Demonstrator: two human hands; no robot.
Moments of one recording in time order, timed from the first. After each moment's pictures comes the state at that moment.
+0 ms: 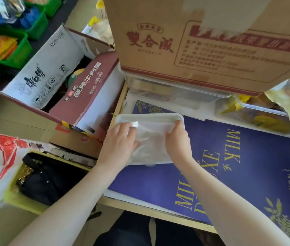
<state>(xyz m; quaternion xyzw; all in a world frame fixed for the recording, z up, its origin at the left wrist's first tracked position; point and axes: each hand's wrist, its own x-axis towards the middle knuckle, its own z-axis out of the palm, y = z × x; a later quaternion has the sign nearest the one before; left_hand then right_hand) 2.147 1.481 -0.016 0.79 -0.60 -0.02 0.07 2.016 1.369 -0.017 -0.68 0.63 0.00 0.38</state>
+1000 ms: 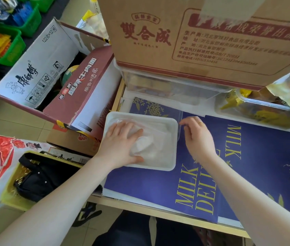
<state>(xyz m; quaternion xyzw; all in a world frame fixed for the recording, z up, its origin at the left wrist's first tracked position) 2.158 1.479 -0.032 0.75 -0.63 -0.20 -0.06 1.960 1.336 -0.030 -0.85 0.44 -0.14 0.25</state>
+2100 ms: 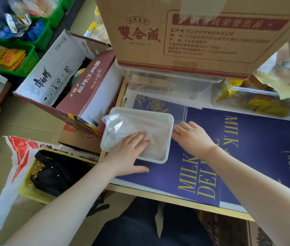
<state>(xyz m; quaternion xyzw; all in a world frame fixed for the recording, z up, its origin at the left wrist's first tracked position) 2.125 1.518 -0.023 0.69 -0.68 -0.24 -0.04 1.939 1.345 -0.030 -0.99 0.10 0.00 -0.06</state>
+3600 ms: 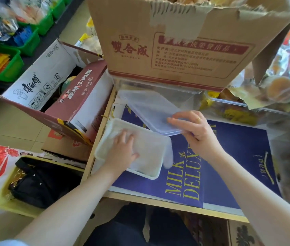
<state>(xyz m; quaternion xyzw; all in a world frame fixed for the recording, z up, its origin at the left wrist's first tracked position) 2.101 1.491 -0.035 0.82 -0.52 -0.24 0.05 1.912 1.343 0.042 -0.92 0.20 -0.25 0.24</state>
